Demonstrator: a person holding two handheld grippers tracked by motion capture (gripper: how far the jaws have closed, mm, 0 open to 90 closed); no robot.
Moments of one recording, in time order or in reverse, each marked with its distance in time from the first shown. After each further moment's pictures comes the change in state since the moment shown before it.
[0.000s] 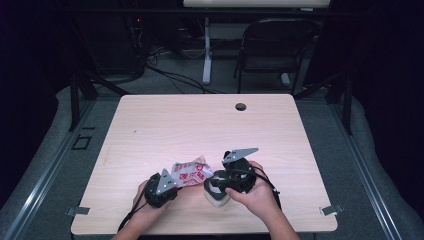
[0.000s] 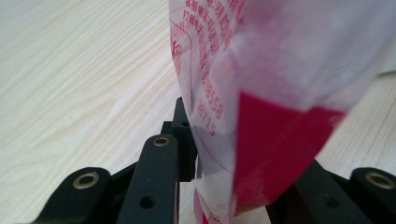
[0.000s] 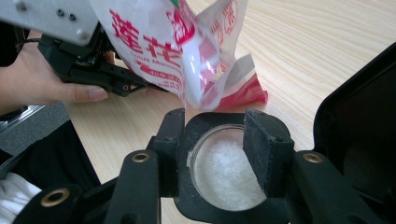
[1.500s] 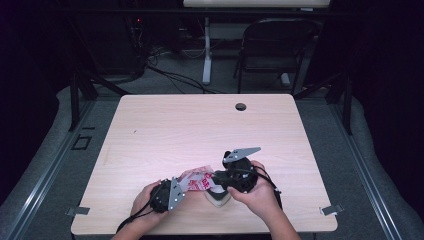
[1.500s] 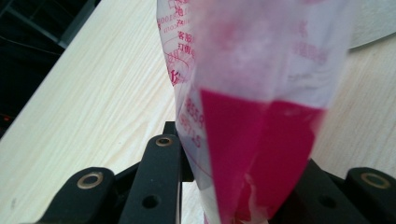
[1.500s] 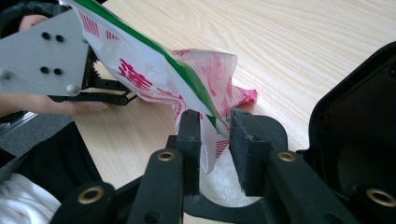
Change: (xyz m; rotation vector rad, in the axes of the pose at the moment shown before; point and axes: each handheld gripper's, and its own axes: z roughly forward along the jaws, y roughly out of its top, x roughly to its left) left arm -0.030 0.010 -0.006 0.052 0.189 0.341; right arm 0.000 0.001 -0.006 -0.014 0.004 0.002
